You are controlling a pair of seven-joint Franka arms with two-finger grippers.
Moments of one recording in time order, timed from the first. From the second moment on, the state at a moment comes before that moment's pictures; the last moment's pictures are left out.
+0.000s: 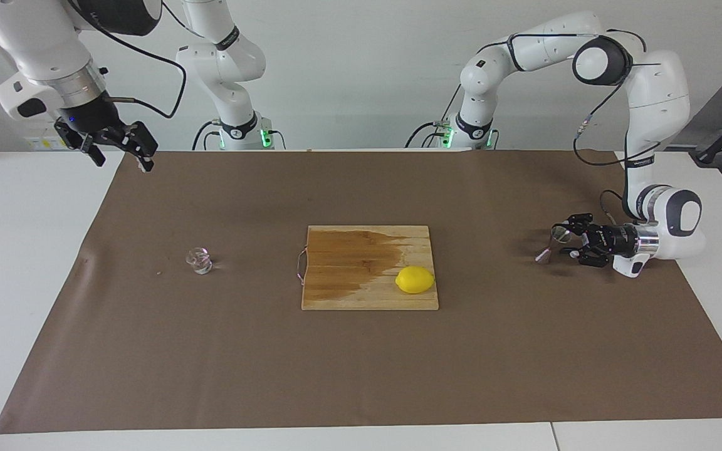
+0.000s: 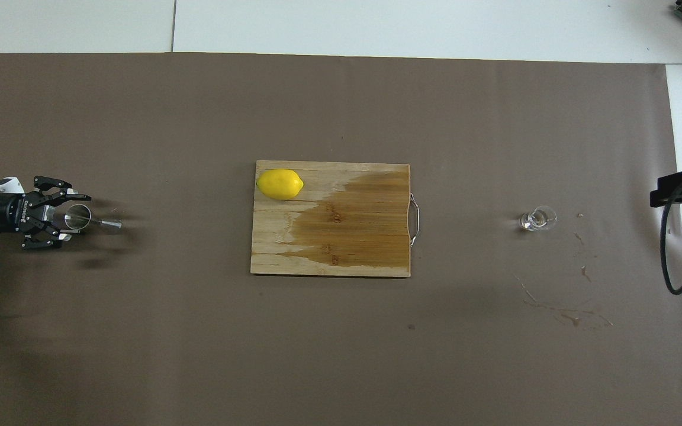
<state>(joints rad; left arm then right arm) 0.76 0.82 -0.32 -1.56 -0.97 1.24 -0.82 0.05 -0.03 -0.14 -1.60 -0.03 1.55 0.05</state>
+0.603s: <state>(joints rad) 0.77 0.82 -0.32 -1.56 -0.97 1.25 -0.82 0.05 -0.03 -0.14 -1.60 -0.03 1.55 0.05</state>
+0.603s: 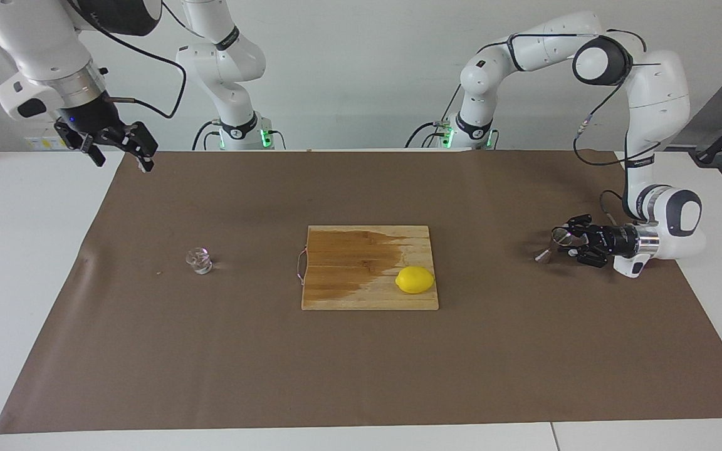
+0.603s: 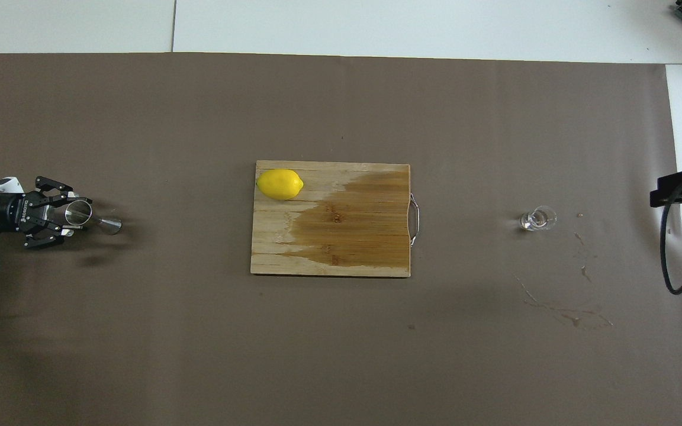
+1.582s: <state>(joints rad) 0.77 0.80 -0.36 -1.54 -0.98 1.26 -0.82 0.05 -0.03 -0.14 -1.60 -0.03 1.55 0.05</state>
